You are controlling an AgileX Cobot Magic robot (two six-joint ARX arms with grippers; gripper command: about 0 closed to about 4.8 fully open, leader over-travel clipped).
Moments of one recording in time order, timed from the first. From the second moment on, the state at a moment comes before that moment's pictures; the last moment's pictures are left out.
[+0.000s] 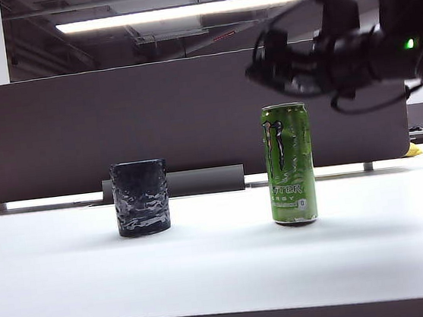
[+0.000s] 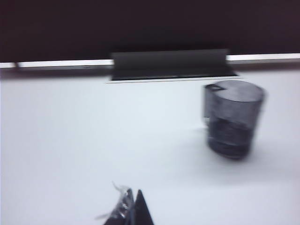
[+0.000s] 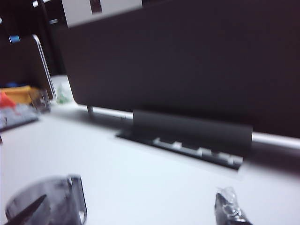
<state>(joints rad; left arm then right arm) -0.10 0.00 0.01 -0.03 0.02 0.05 0.41 1.71 0.62 1.28 -0.20 0.15</state>
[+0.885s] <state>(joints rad) -0.03 0.00 0.01 -0.03 0.02 0.05 0.40 1.12 0.62 0.97 -0.21 0.18</state>
